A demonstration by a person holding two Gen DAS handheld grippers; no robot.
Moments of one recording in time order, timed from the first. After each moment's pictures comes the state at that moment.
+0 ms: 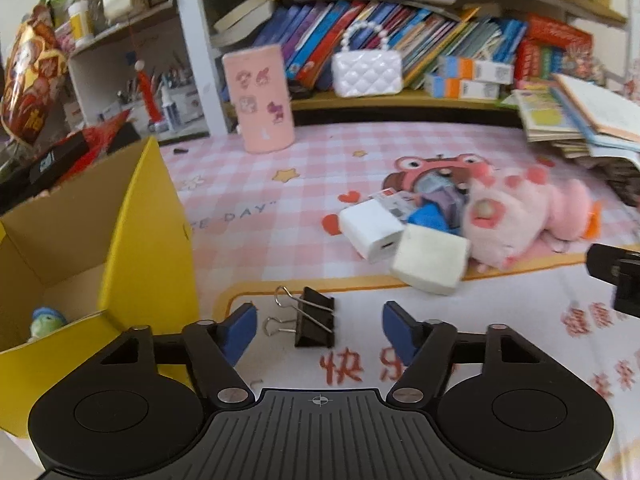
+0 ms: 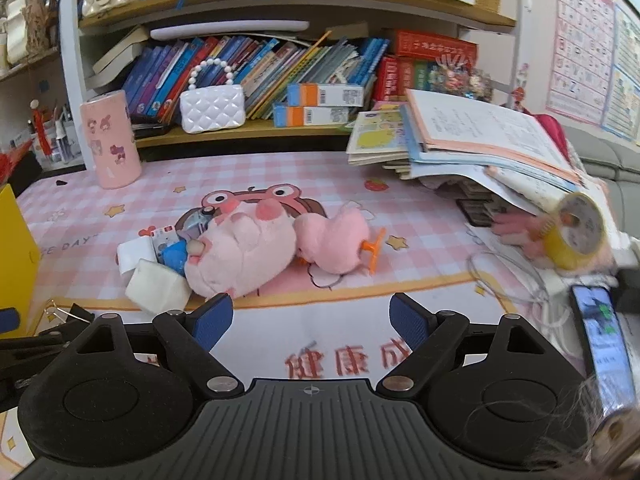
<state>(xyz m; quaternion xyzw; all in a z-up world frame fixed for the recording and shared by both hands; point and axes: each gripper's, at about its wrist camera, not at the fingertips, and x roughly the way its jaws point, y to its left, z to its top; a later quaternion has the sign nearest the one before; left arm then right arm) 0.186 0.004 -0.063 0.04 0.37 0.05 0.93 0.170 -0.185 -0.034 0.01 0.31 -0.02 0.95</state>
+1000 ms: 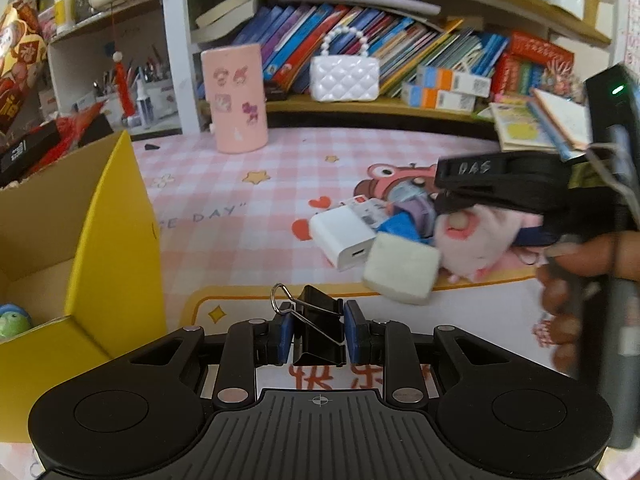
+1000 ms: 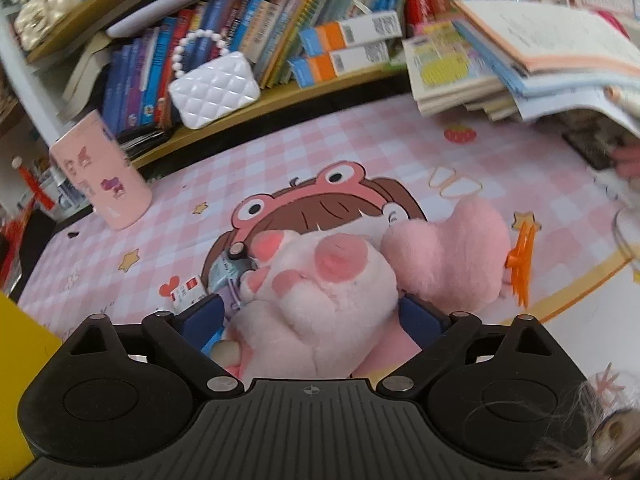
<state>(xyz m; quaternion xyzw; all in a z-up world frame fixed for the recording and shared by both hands) 0.181 0.007 -0.057 0.01 0.36 -0.01 0.93 0.294 -0.183 -0.073 0.18 0.38 0.02 0.91</state>
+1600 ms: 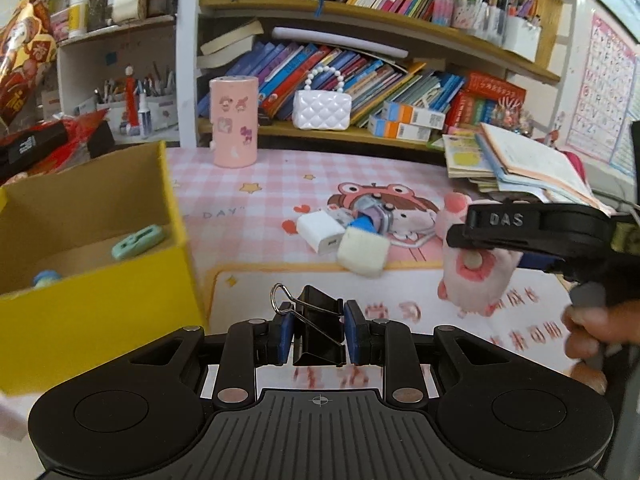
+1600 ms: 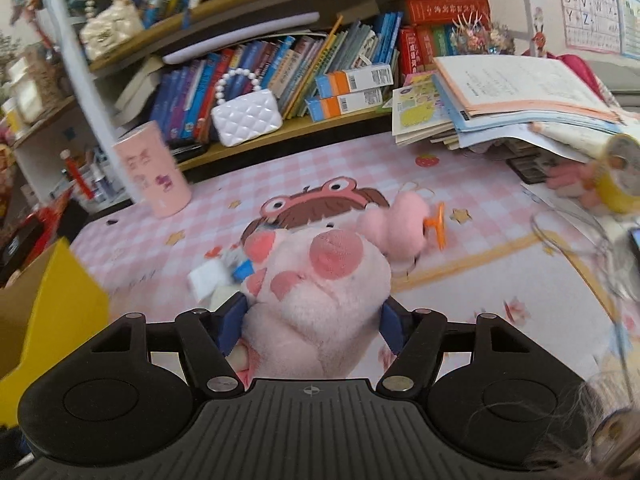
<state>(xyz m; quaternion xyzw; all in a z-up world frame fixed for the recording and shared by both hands) 0.084 0.040 -0.019 -0.03 0.33 -0.06 0.94 0.140 -0.166 -0.012 0.12 0.32 0.02 0.94</state>
